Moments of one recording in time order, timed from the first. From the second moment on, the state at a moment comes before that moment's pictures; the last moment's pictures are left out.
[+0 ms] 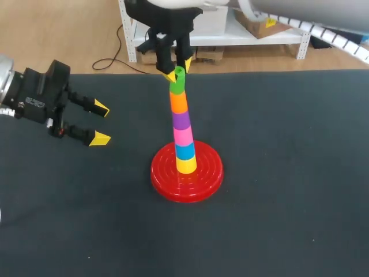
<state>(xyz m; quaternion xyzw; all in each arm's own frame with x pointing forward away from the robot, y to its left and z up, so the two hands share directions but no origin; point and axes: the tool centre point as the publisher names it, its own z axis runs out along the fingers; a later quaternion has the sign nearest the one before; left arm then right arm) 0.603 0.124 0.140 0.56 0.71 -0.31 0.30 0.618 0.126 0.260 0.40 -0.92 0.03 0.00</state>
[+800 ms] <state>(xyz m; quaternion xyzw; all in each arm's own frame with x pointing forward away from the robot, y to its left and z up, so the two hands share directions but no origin) 0.603 0.124 0.140 0.56 0.71 -0.31 0.30 0.620 0.127 0.263 0.40 -0.91 0.04 -0.01</state>
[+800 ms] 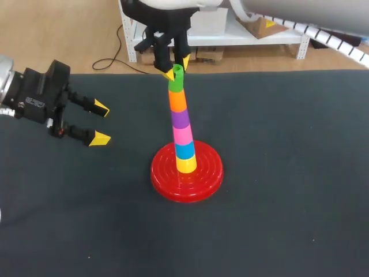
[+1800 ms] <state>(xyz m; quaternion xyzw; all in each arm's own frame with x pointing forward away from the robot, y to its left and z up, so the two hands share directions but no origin) 0.603 0.124 0.140 0.56 0.71 -0.31 0.30 0.616 0.128 0.264 0.42 -0.90 0.05 -0.05</state>
